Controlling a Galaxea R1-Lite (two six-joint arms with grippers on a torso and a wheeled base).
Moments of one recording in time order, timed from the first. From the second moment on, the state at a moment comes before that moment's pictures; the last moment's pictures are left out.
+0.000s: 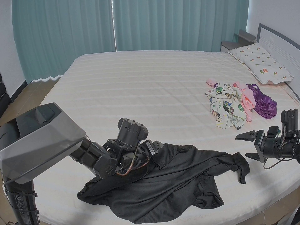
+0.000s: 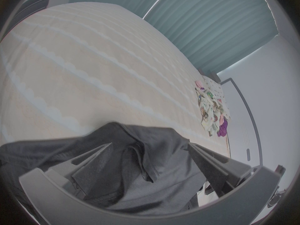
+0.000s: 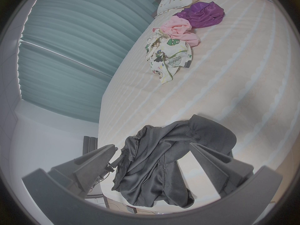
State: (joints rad) left arm -0.63 2.19 -1.06 -0.48 0.06 -0.95; right arm 0.05 1.54 -0.51 -0.41 0.38 0.79
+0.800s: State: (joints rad) left arm -0.62 2.25 -1.18 -0.39 0.05 -0.93; right arm 0.05 1.51 -0.49 -0.41 0.37 0.79
